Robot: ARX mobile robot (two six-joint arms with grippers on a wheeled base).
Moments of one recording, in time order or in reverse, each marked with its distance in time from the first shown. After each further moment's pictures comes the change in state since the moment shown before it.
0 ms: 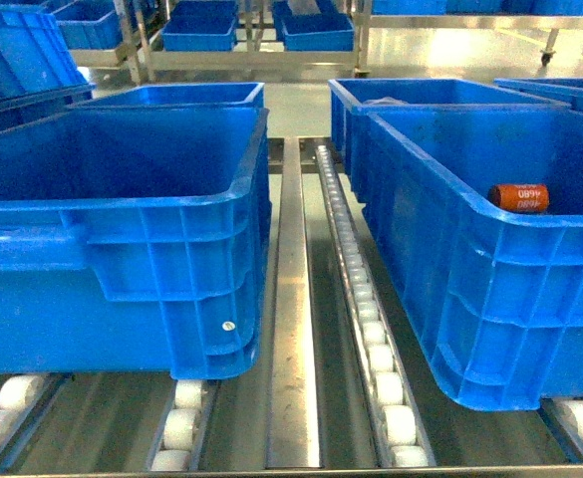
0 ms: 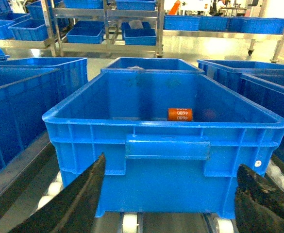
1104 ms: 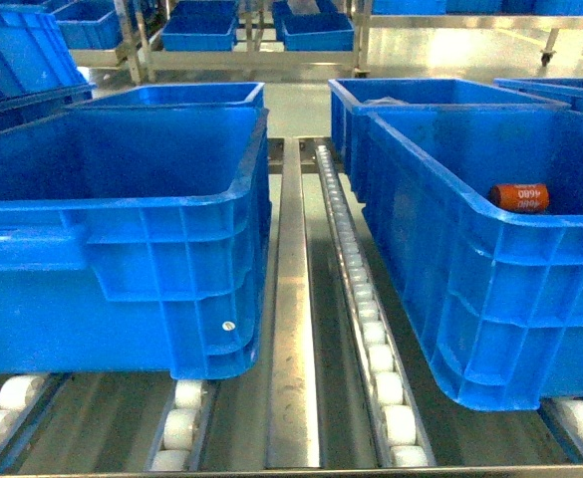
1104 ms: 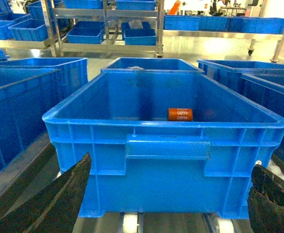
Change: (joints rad) left arm 0.000 0.000 0.000 0.000 0.000 0.003; right arm 0.000 0.000 0.000 0.000 0.000 0.002
